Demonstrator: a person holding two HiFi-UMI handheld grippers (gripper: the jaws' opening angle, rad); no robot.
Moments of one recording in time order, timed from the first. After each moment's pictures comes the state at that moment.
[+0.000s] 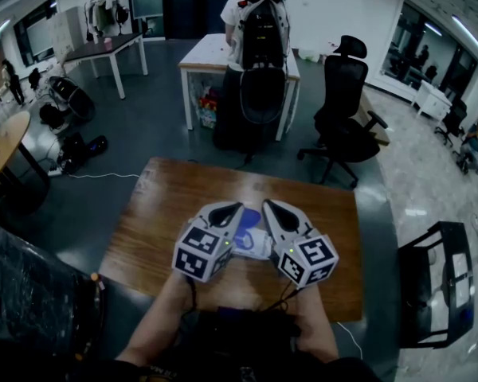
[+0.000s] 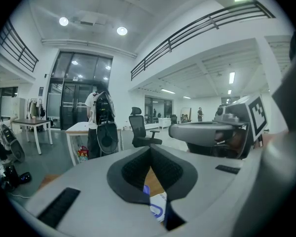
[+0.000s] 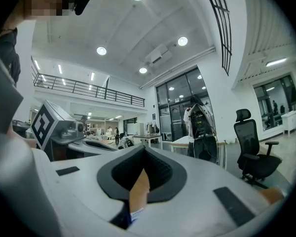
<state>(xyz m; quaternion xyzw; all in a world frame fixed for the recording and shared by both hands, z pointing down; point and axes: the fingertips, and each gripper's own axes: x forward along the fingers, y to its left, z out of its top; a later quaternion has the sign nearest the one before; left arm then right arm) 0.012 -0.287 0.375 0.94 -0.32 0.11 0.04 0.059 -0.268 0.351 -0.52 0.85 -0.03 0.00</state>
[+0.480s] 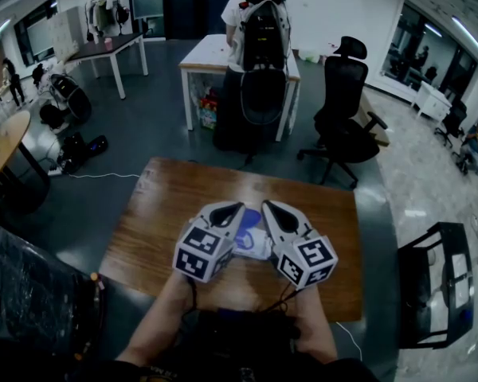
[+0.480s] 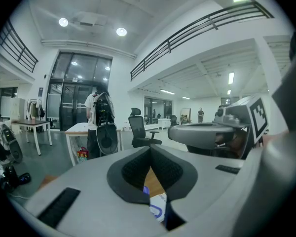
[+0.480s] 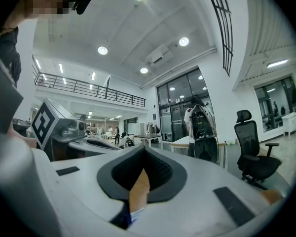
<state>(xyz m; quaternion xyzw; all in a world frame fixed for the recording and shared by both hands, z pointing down) 0.014 -0.284 0.373 0.94 -0.32 0.11 0.03 0.056 -0.265 0.352 -0.52 0.85 -0.03 0.00</state>
